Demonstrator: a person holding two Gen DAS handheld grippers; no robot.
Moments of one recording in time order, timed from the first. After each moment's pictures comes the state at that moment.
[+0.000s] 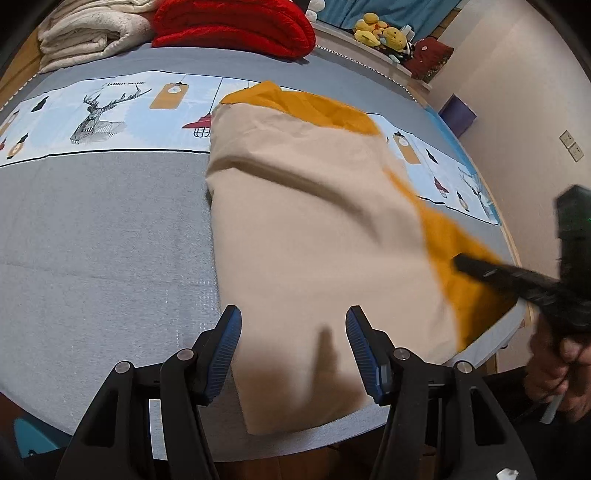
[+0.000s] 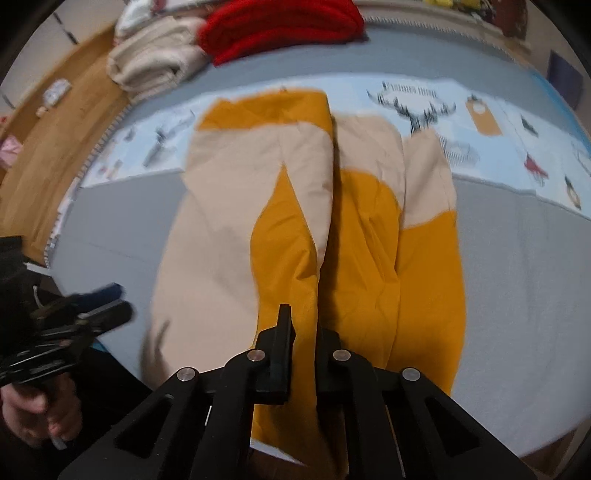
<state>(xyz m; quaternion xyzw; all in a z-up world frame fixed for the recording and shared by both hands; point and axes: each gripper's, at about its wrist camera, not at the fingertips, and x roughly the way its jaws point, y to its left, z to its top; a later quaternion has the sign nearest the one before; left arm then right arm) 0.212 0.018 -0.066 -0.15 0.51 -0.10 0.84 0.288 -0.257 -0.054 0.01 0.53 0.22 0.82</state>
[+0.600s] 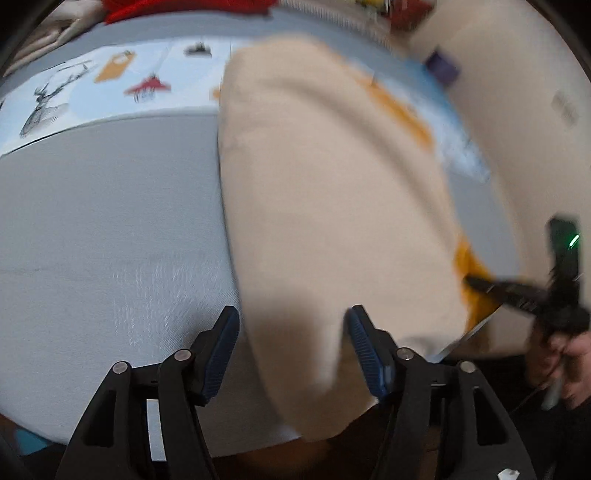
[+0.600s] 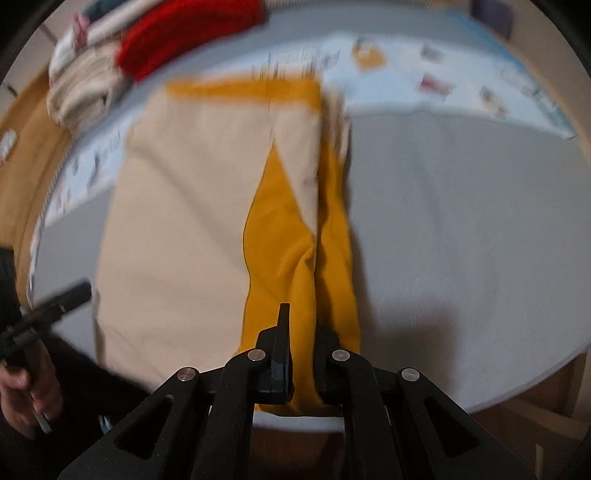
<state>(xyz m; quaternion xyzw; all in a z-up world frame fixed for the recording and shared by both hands) 0.230 -0.041 -0.108 -0.09 0.60 -0.14 0.78 0.267 -0.375 -0.097 0.05 0.60 0.11 0.79</state>
